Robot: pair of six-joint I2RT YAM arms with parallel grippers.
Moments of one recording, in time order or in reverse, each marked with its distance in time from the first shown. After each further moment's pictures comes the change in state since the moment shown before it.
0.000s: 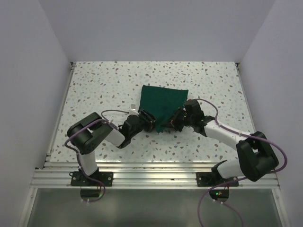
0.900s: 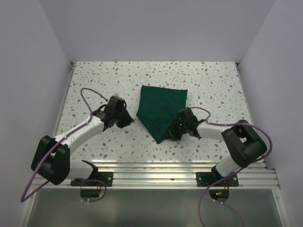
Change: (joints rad) left arm 0.257 -0.527 0.242 -1.452 0.028 0.537; right arm 0.043 0.182 -0.051 0.020 0.013 -0.059
